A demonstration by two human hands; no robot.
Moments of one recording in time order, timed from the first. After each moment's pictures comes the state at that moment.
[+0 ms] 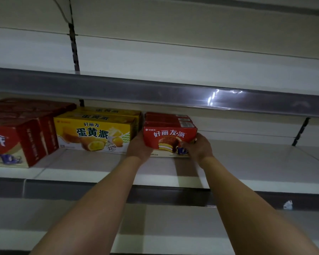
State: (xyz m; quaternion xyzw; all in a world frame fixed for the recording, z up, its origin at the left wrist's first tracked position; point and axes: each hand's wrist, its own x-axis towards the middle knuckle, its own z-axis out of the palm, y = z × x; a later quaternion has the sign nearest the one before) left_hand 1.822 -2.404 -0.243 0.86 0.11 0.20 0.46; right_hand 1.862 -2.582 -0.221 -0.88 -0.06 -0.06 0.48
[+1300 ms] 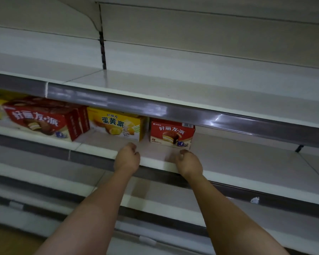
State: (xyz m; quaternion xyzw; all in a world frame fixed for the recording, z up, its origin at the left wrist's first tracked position) left_hand 1.708 -2.425 -0.221 0.86 0.34 0.18 0.35; right_hand 1.774 -2.605 -0.204 -0.94 -0.15 0.07 0.30
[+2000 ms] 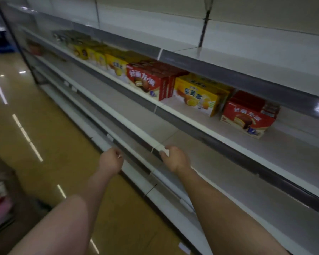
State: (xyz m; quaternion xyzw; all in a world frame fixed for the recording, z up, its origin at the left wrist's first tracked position) left_hand 1.410 -2.400 -0.281 0.75 0.57 0.16 0.31; right_hand 1.589 -2.524 -0.241 -0.85 -0.46 0.18 0.20
